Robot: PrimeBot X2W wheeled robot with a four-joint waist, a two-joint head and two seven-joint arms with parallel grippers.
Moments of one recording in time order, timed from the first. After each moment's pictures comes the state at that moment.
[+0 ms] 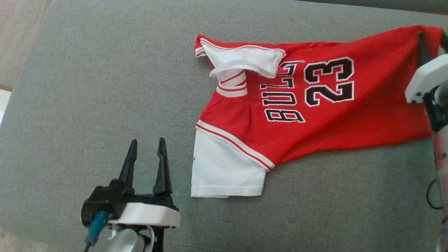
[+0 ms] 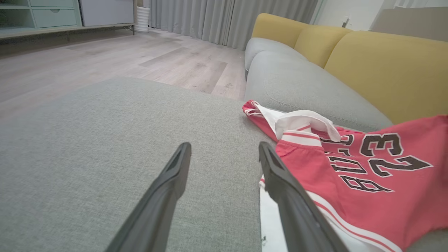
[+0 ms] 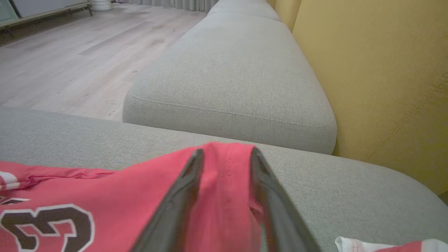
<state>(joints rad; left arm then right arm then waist) -0.12 0.23 -0.52 0.07 -0.58 0.26 -0.25 -0.77 -0.28 -0.10 0.80 -0.01 0.13 0.06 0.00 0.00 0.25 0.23</state>
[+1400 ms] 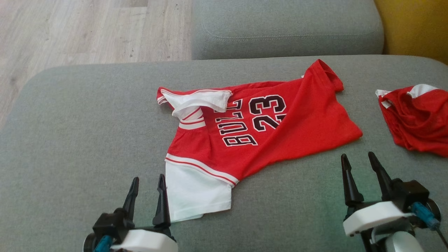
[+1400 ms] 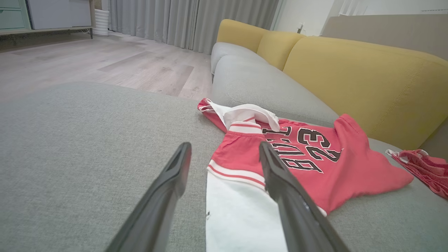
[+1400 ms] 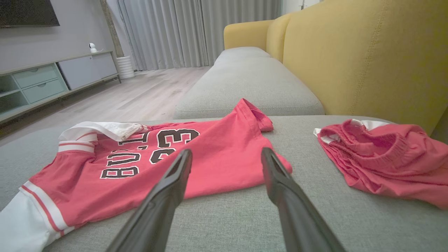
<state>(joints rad) -0.01 0.21 -0.51 0.18 -0.60 0.23 -0.25 0.02 -0.05 -0.01 0.23 0.10 0.13 -0.15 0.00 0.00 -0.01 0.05</state>
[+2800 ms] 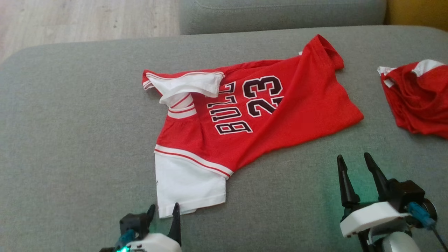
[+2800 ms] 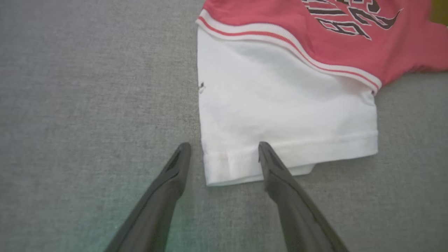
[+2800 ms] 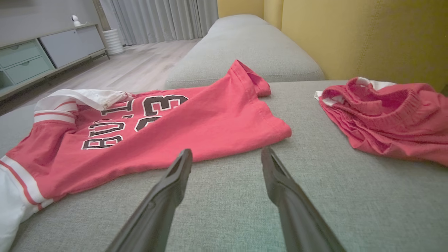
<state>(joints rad) -0.02 0.20 -0.60 0.32 -0.61 0.27 -0.01 0.03 -0.05 0.01 0.23 0.10 0.13 -0.15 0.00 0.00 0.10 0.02</state>
